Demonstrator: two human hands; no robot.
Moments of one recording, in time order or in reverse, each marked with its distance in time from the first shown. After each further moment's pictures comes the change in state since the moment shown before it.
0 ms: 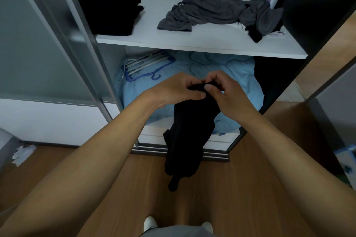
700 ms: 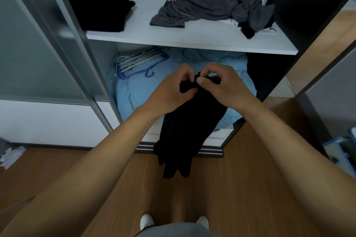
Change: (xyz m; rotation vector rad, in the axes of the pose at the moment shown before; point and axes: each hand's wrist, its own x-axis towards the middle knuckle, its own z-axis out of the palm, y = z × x) left_hand -0.002 -0.022 0.026 0.111 0.373 0.302; right_hand 0.010 -0.021 -0.013 -0.126 -0.037 0.013
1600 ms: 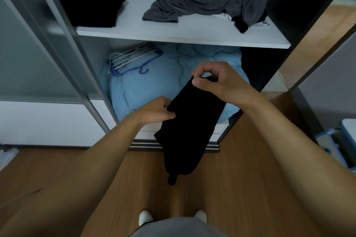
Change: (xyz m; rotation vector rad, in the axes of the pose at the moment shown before) left_hand -0.032 -0.063 0.008 -0.012 -0.375 -0.425; right_hand -0.013 -0.013 -0.013 0.162 -0.179 0.049
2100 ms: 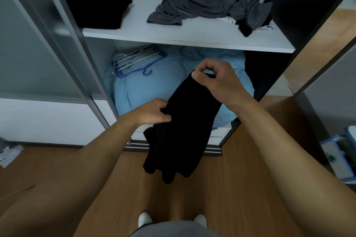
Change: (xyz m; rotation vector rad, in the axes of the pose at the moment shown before) left_hand -0.002 -0.012 -0.011 0.033 -0.023 -0.012; right_hand 0.013 0.008 0.012 0.072 0.236 0.036
